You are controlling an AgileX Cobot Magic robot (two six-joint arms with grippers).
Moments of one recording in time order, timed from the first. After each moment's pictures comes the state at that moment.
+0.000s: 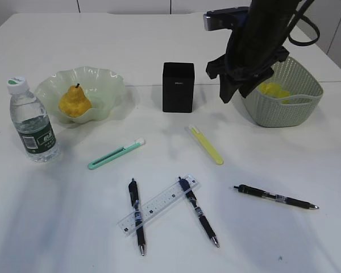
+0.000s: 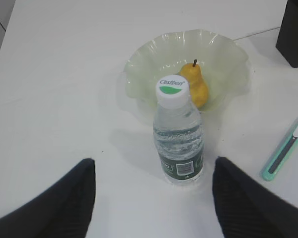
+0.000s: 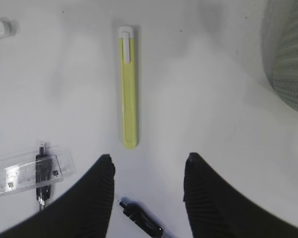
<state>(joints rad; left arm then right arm) -0.09 1.02 -0.59 0.15 0.13 -0.01 0.29 2.08 -1.92 0.03 1.24 -0.10</state>
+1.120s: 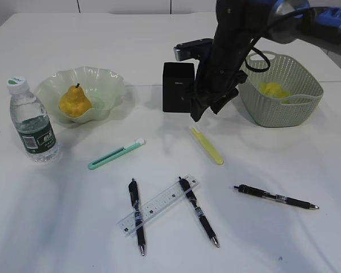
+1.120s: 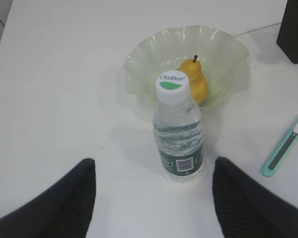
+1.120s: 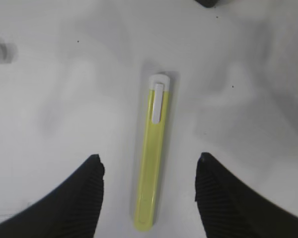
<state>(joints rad) -0.09 1.02 -0.59 0.15 0.14 -0.01 0.32 2.37 -2.18 0.08 1.24 -0.21</state>
